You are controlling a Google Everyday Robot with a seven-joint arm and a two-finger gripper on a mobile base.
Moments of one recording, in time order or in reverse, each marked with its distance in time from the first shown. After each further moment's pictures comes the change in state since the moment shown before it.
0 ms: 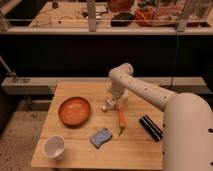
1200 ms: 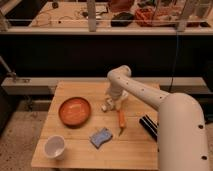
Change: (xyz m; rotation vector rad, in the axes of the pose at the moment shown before) arm -0.007 -0.002 0.023 -0.022 -0.032 -0.009
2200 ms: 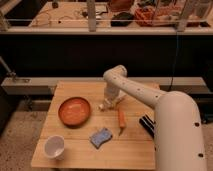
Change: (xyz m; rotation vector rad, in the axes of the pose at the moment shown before) arm -0.024 -0.022 -0.010 0.014 0.025 -0.059
